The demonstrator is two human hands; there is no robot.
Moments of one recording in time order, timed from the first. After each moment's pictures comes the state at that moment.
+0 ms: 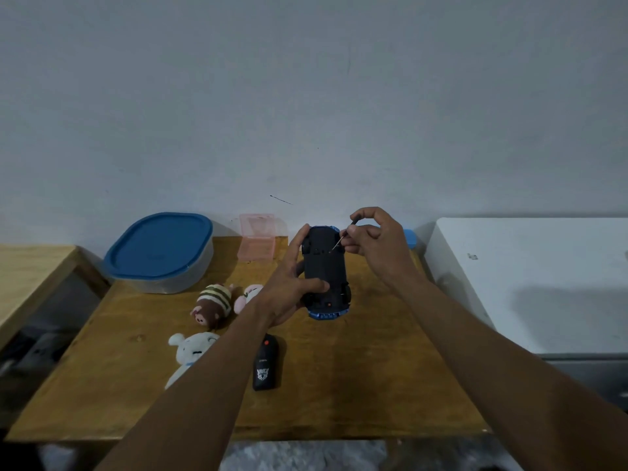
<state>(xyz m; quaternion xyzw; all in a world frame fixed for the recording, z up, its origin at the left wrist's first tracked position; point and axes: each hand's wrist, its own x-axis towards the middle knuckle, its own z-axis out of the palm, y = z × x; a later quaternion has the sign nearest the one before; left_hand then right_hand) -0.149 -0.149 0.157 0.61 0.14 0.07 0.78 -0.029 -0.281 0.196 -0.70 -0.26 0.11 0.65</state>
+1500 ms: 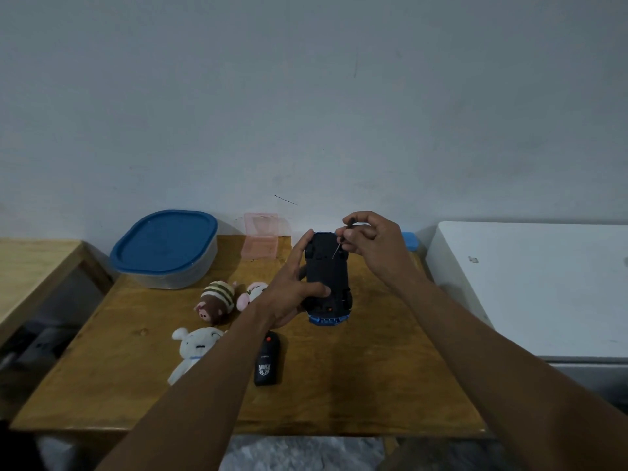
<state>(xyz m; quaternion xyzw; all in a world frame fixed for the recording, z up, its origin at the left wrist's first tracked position) -0.158 -0.149 0.153 0.61 0.14 0.04 0.78 -0.036 -0.279 0.200 -0.70 -0.30 0.13 0.63</state>
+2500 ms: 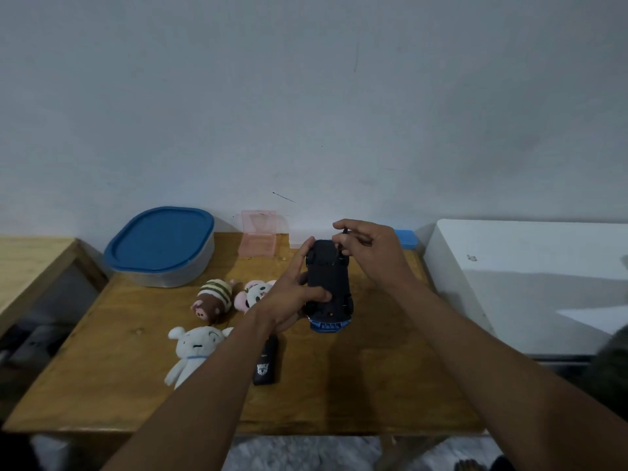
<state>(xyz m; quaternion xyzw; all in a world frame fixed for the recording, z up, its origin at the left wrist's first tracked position) -0.160 -0.153 0.145 0.58 0.15 0.02 0.80 -0.035 -0.277 0.186 -0.74 -0.36 0.06 0.57</state>
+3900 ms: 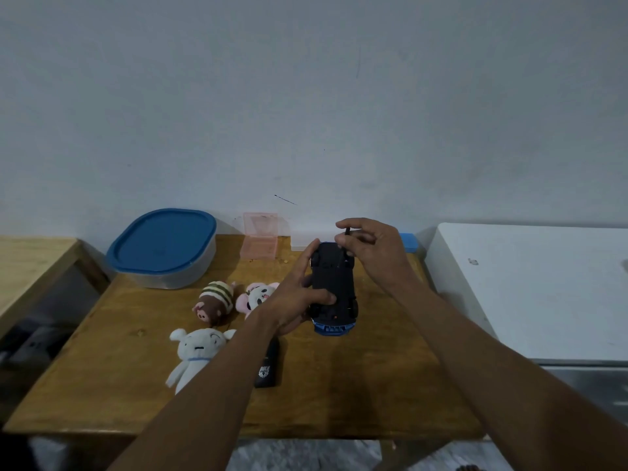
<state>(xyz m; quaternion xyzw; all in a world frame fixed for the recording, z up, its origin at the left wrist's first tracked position) -0.159 -0.154 0.146 0.58 0.14 0.01 0.80 -0.037 -0.277 0.192 -0.73 -0.35 0.07 0.58</state>
